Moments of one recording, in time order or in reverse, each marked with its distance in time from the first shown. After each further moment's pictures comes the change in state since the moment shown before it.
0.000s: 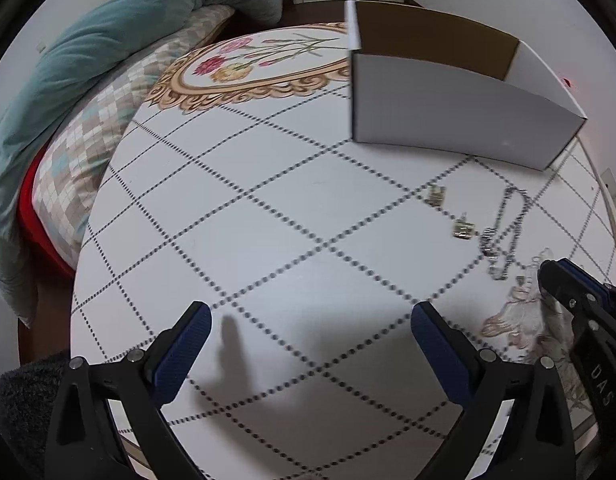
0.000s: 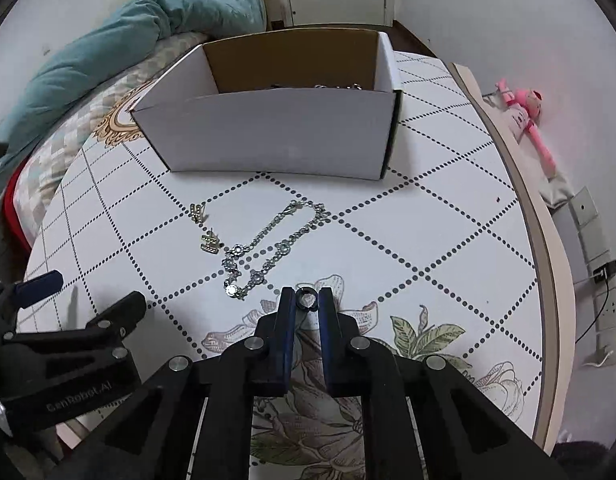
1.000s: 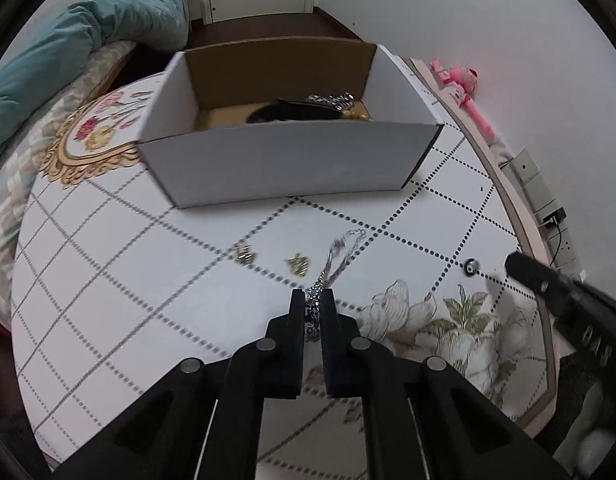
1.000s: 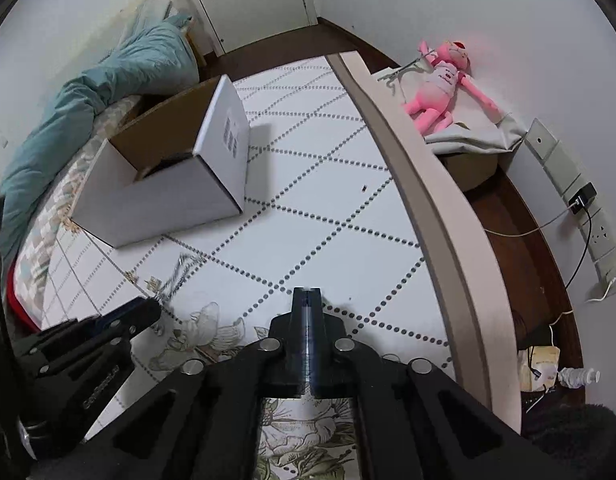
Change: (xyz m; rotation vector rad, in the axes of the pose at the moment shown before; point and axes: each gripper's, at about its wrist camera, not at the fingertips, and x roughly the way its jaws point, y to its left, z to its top) left arm -0.026 -0.058 0.023 0.149 -0.049 -0.276; right arm -0.036 -0.091 0.004 0.262 -0.057 -0.007
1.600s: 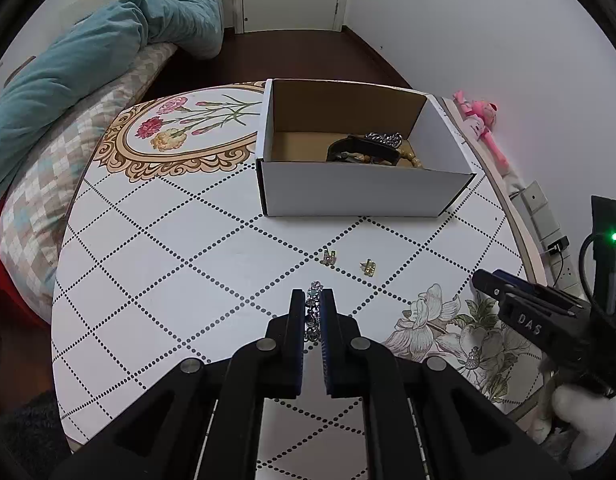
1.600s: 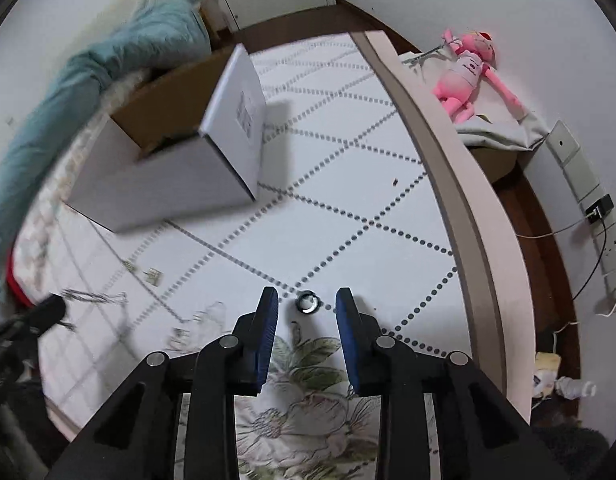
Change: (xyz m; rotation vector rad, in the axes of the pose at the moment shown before) left arm -0.039 0.037 -0.004 -0.073 -0.059 0.036; right arm 0.036 0.015 0.003 -0.085 0.088 -0.007
